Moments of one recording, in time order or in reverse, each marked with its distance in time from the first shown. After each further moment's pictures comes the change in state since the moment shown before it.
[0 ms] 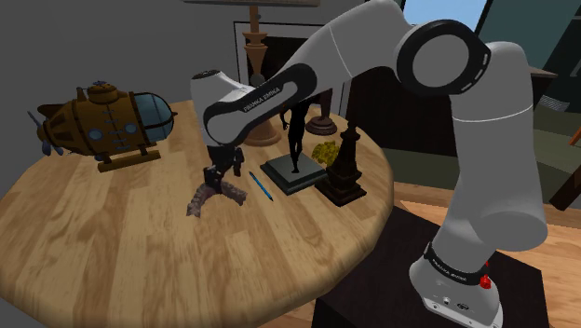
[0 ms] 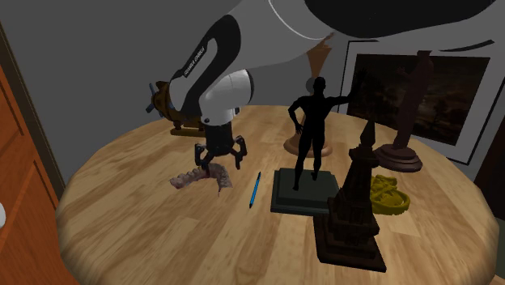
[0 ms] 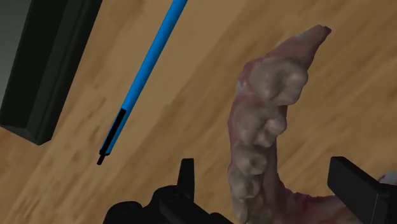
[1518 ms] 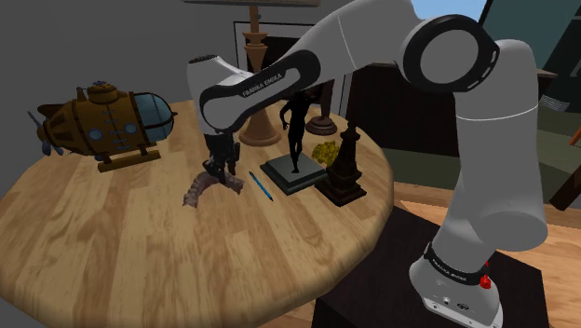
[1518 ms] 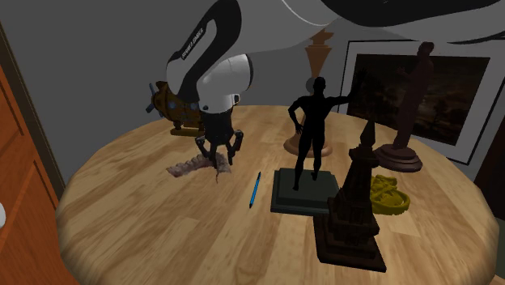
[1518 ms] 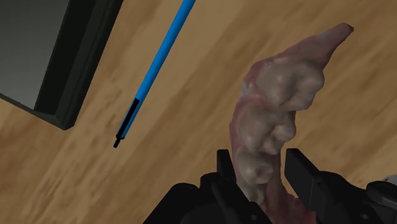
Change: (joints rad) arm -0.001 -0.031 0.004 0.041 0.008 -0.071 -0.008
